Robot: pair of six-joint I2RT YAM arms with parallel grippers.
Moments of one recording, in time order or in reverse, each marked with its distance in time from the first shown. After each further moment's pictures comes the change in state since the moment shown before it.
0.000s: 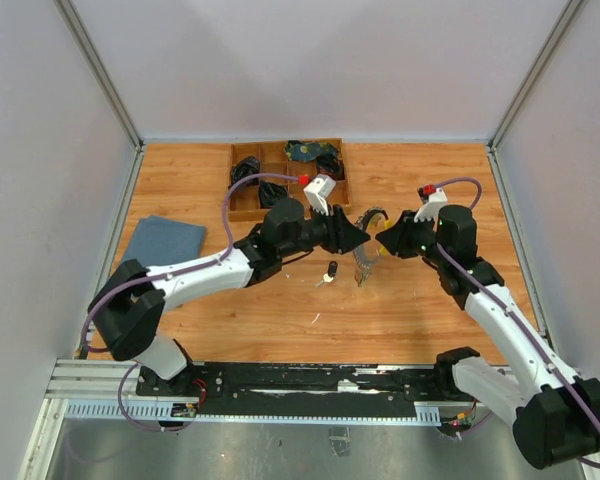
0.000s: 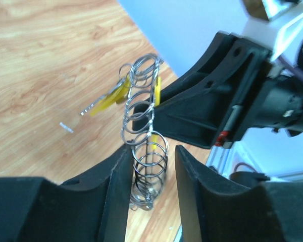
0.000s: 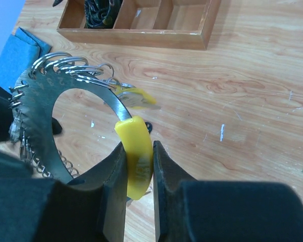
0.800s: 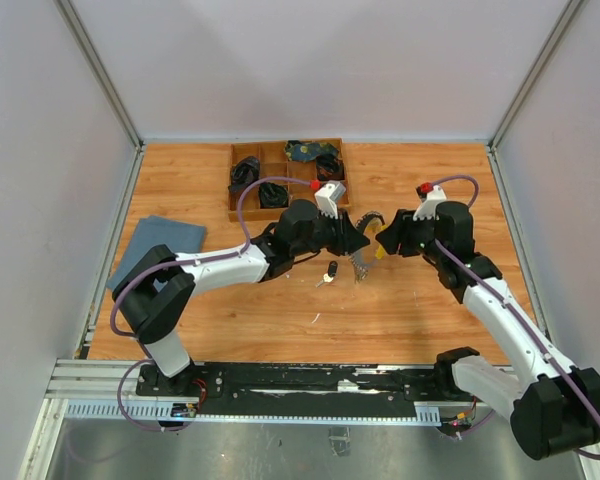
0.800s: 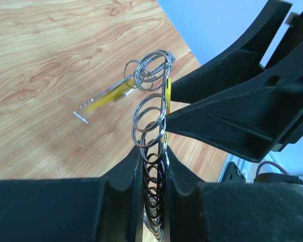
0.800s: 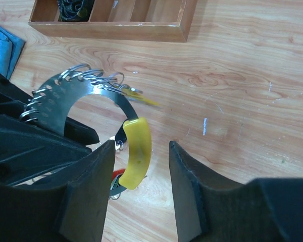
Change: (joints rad) left arm 0.011 0.119 0.038 0.008 0.016 0.017; right arm -0.008 0.032 0.039 -0.061 0.054 -0.052
